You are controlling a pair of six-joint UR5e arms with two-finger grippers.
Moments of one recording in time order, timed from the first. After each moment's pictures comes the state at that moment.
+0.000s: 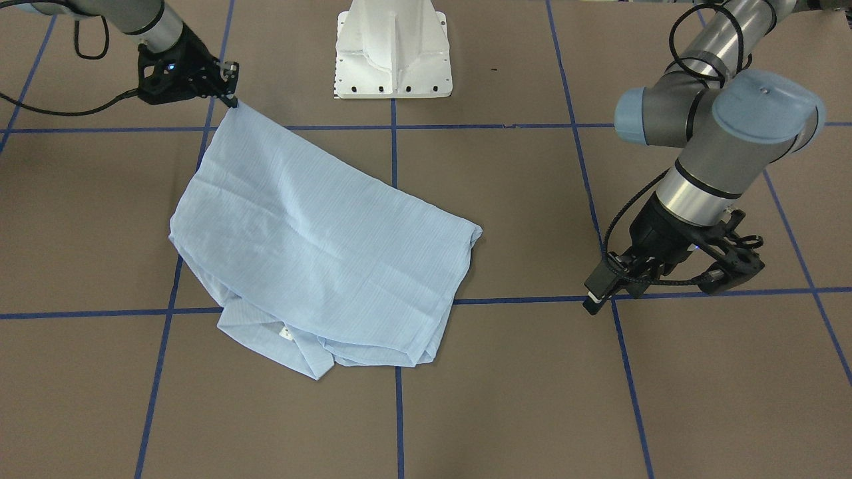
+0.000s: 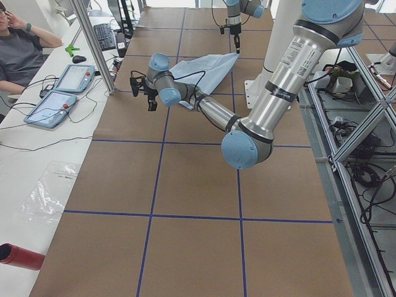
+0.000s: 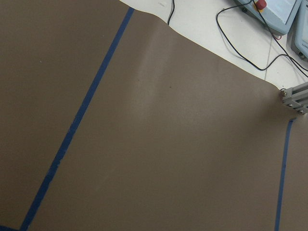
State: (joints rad) left arm -0.98 -2.07 -1.59 -2.08 -2.04 -1.41; right arm 0.24 -1.70 2.30 -1.16 2.05 1.42
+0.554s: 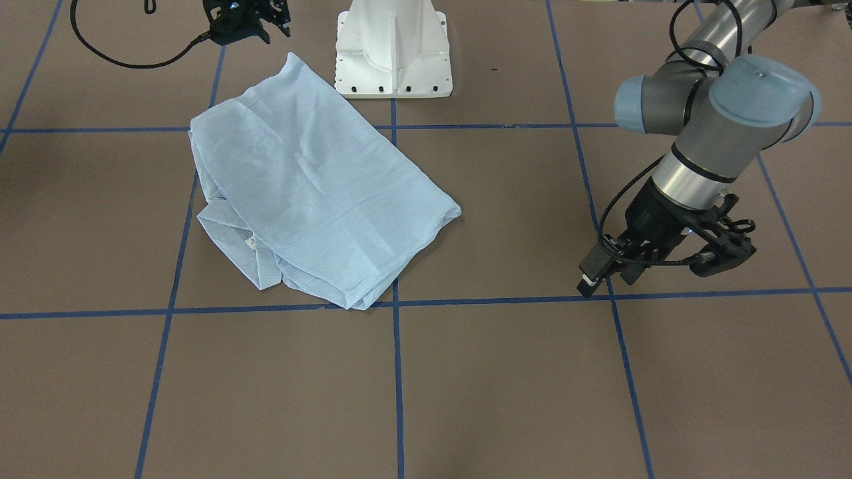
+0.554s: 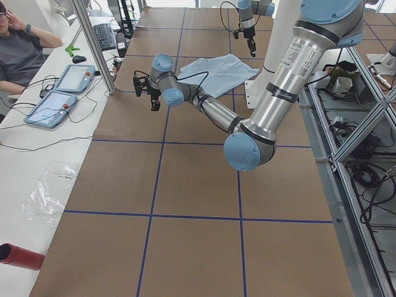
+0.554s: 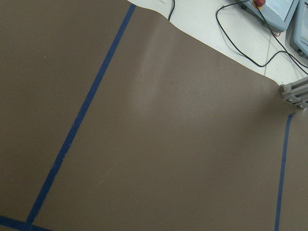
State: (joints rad) left arm -0.95 -2.06 -1.62 -2.07 -2.04 -1.41; right arm 0.12 -1.67 2.31 -1.16 1.91 1.44
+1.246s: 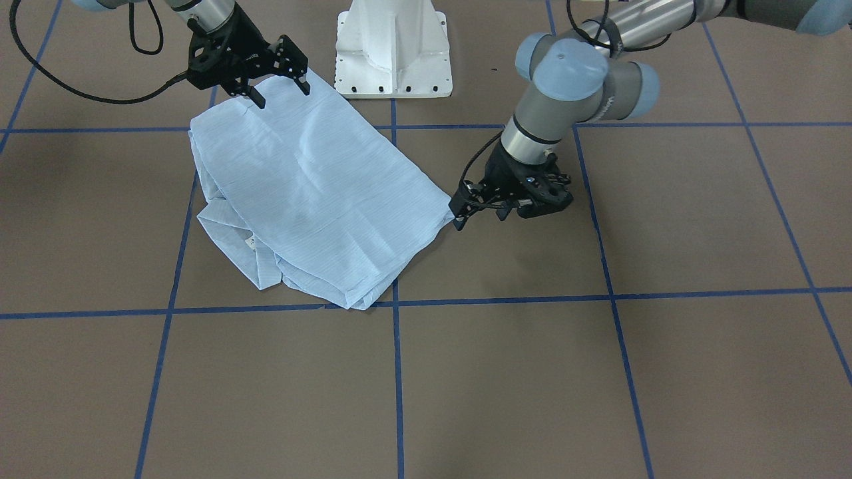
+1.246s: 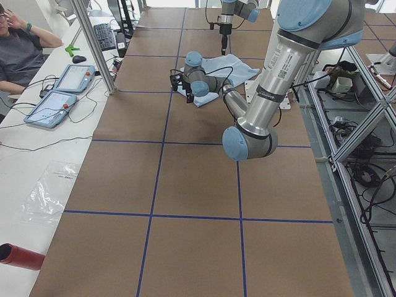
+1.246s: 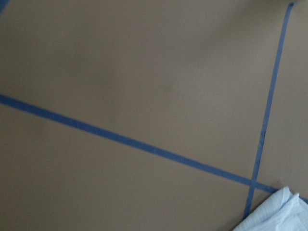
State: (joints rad) left arm -0.59 -2.13 -1.67 -1.95 -1.87 -1.62; right arm 0.43 -1.48 2.21 -1.16 1.88 1.43
